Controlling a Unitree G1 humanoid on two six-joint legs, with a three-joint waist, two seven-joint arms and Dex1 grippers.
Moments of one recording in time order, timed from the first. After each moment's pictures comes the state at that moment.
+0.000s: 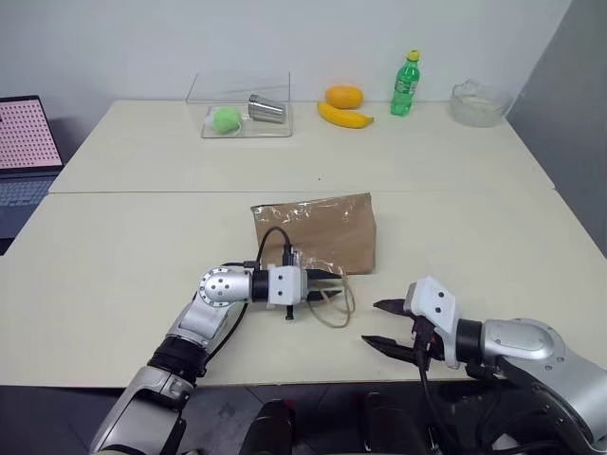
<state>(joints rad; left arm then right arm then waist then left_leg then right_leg) -0.47 0.45 -0.29 0.29 -0.12 -0.42 -1.08 0.00 -0.71 0.12 -0.82 0.42 0.87 0.71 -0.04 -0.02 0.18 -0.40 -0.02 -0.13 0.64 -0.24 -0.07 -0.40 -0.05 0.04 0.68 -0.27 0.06</state>
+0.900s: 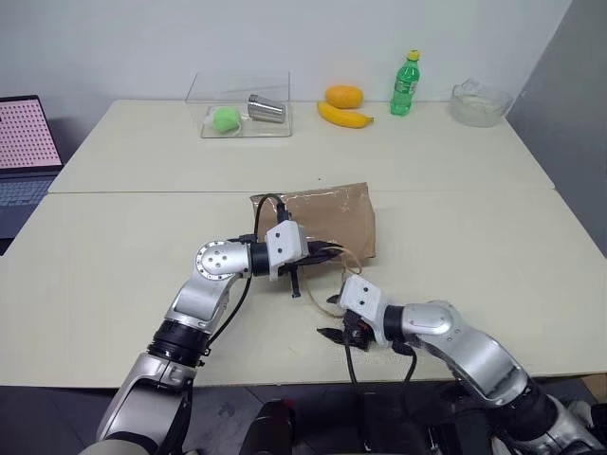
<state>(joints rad) -0.54 0.43 -0.23 0.19 -0.18 -0.17 -1.06 -0.29 -0.48 0.52 -0.40 0.13 0.68 0.62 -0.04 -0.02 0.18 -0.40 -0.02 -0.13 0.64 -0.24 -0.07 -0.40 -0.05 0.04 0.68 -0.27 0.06</state>
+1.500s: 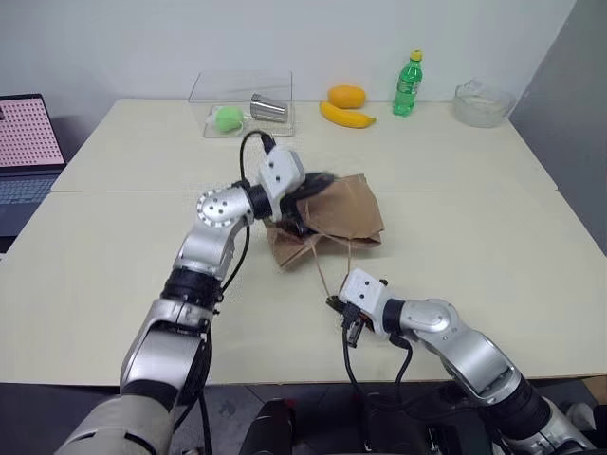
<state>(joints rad) -0.94 0.37 -0.11 0.59 -0.15 -0.16 -0.86 -0.28 -0.47 0.50 -0.39 0.05 0.64 0.59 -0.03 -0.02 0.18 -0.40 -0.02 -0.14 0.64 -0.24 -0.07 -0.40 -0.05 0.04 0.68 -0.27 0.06</state>
